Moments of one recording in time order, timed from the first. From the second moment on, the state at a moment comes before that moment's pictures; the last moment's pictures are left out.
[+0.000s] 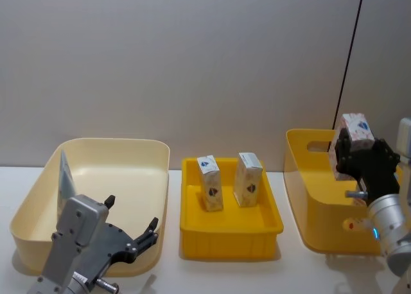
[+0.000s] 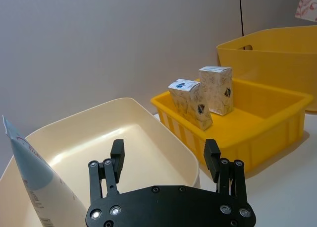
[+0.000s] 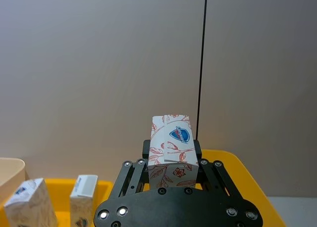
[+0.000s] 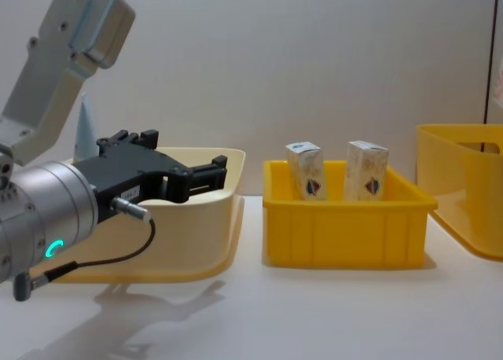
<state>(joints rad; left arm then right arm) -0.24 0.38 0.45 -1.63 -0.20 0.01 -0.01 0.32 0.15 -0.07 -1.56 0.10 0.07 -0.07</state>
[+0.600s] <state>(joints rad) -0.24 0.38 0.45 -1.63 -0.20 0.01 -0.01 0.33 0.14 -0.08 -1.49 0.05 0.11 -0.08</state>
